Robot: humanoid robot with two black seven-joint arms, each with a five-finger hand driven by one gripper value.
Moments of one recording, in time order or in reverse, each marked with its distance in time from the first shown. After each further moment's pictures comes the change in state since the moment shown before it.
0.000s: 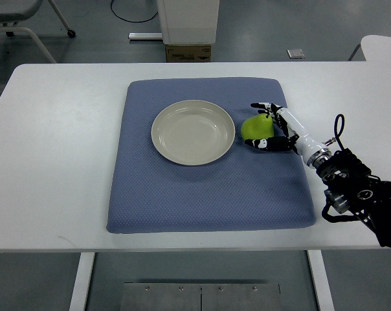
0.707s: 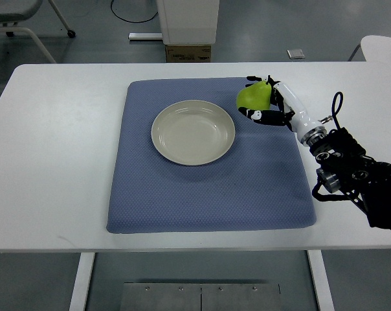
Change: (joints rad) left arm 0.000 0.000 0.000 0.000 0.000 0.000 0.000; right arm 0.095 0.038 0.052 0.004 0.014 -0.026 0.000
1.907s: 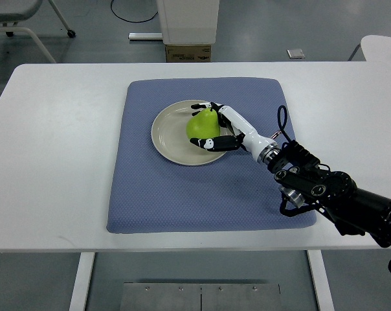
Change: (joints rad) left arm 0.000 0.000 0.000 0.000 0.000 0.000 0.000; right arm 0.014 0.137 -0.183 0.006 -0.008 0.005 0.000
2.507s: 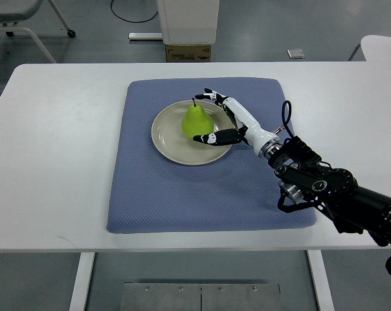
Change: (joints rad) left arm 0.000 0.000 0.000 0.000 0.000 0.000 0.000; right arm 0.001 0.000 0.051 0.001 0.009 -0.025 0.000
